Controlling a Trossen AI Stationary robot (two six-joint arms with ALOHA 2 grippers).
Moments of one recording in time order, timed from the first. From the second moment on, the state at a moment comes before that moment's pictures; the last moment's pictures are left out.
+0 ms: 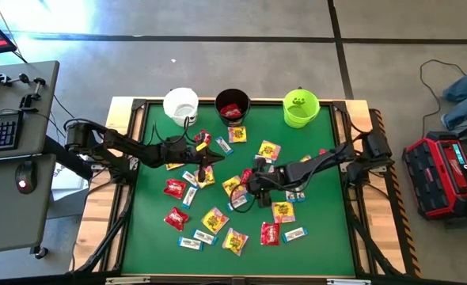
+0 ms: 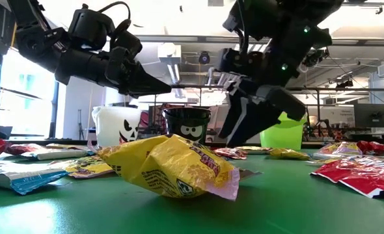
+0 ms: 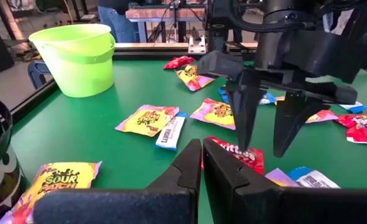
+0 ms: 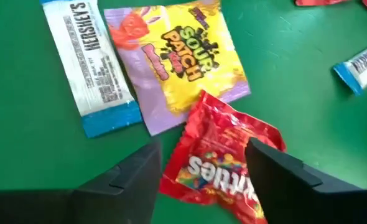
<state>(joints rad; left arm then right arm) 0.16 1.51 0.39 0.90 0.08 0.06 0.18 1.79 0.98 -0.19 0.25 -0.14</state>
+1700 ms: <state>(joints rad) 0.16 1.51 0.39 0.88 0.06 0.06 0.09 1.77 1.10 -0.30 0.35 -0.23</state>
